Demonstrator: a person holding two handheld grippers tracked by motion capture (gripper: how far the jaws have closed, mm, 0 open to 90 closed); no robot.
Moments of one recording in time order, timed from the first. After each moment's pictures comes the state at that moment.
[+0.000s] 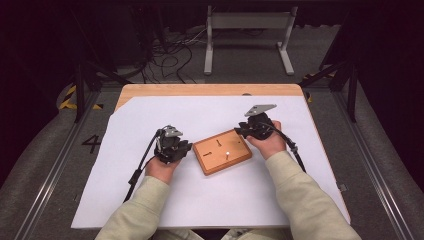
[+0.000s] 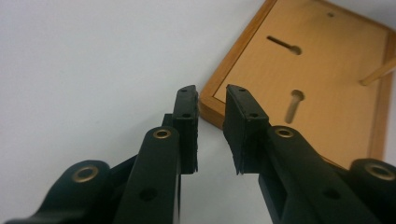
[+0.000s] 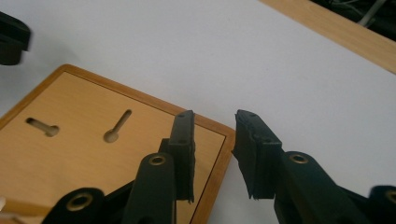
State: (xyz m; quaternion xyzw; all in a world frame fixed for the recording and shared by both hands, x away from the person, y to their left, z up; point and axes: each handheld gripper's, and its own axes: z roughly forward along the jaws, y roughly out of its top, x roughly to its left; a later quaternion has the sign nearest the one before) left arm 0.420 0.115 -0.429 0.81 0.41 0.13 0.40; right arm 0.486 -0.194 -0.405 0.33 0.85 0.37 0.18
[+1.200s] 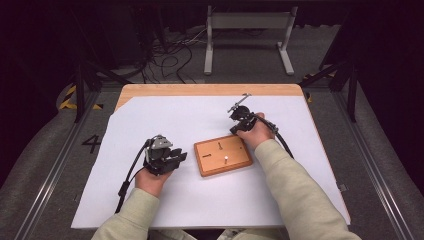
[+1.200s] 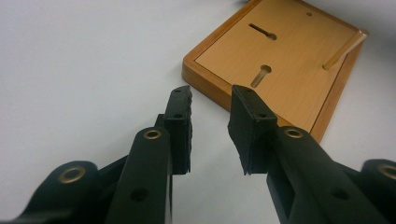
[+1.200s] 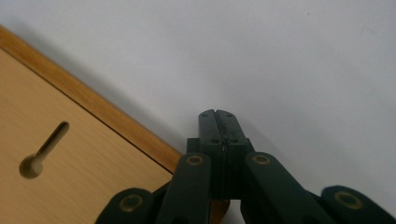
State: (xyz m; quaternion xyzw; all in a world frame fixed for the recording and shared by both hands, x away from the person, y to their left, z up) left arm 0.386 0.136 -0.427 0.81 0.39 0.12 0.41; right arm 0.532 -0.162 -0.425 0.34 0.91 0.22 0.09
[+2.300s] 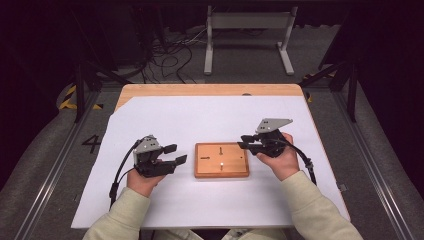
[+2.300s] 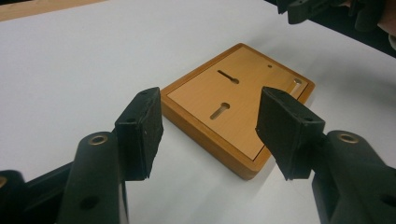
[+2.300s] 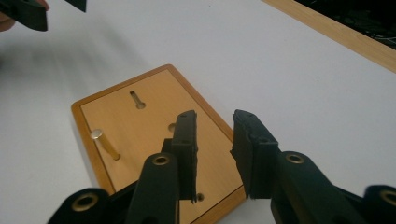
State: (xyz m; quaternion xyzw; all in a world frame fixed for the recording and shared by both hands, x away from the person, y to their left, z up) left arm 0.375 0.158 -0.416 0.79 0.32 0.10 0.51; right arm 0.412 -0.215 -0.387 0.25 0.85 0.44 0.15
